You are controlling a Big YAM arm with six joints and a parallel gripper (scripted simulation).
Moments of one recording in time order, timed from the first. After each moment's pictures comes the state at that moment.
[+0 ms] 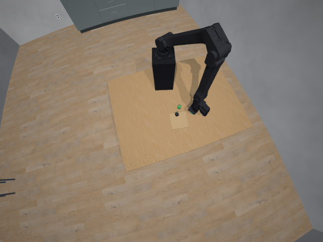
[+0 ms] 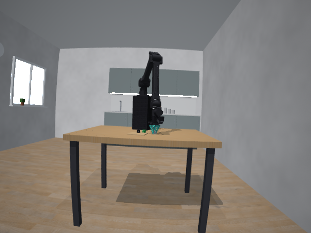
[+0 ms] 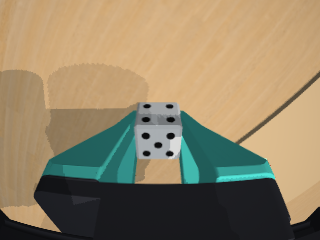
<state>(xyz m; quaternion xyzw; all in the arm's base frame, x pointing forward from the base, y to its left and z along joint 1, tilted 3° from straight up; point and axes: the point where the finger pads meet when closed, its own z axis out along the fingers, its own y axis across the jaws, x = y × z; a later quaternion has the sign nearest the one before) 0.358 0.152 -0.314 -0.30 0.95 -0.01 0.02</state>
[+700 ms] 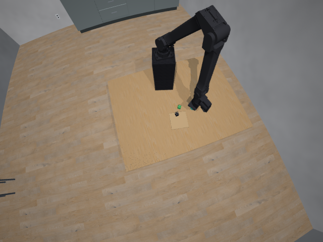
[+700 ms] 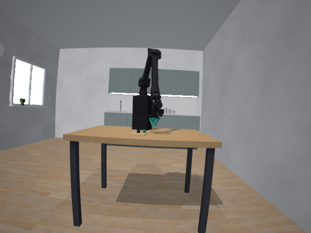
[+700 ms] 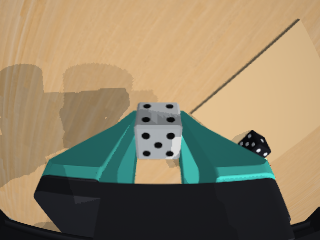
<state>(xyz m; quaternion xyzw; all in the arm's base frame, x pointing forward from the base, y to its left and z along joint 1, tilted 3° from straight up) 0.343 0.145 -0.256 -0.30 0.95 -0.01 0.01</state>
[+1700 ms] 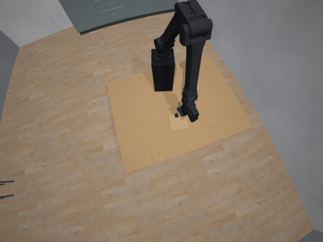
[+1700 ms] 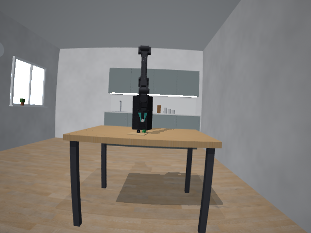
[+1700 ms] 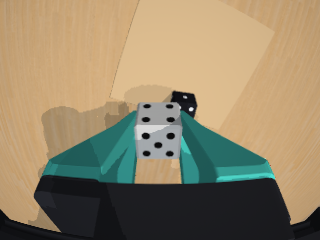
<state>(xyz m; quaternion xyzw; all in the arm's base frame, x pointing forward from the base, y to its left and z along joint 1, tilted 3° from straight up) 0.381 0.054 -0.213 -0.11 0.99 -0.01 0.02</state>
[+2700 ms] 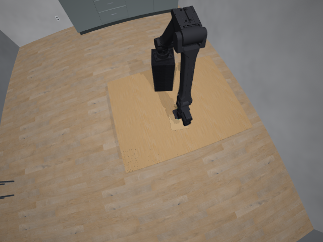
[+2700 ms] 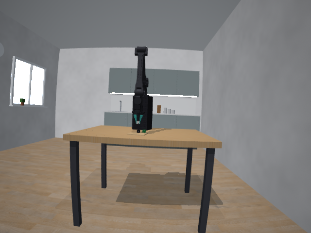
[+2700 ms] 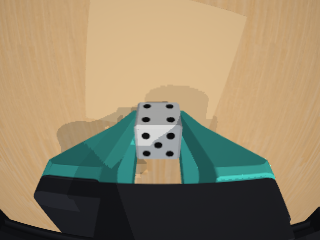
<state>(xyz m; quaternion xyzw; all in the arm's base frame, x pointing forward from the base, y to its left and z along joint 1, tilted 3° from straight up) 0.390 0.020 -0.231 -0.03 1.00 -0.01 0.02</state>
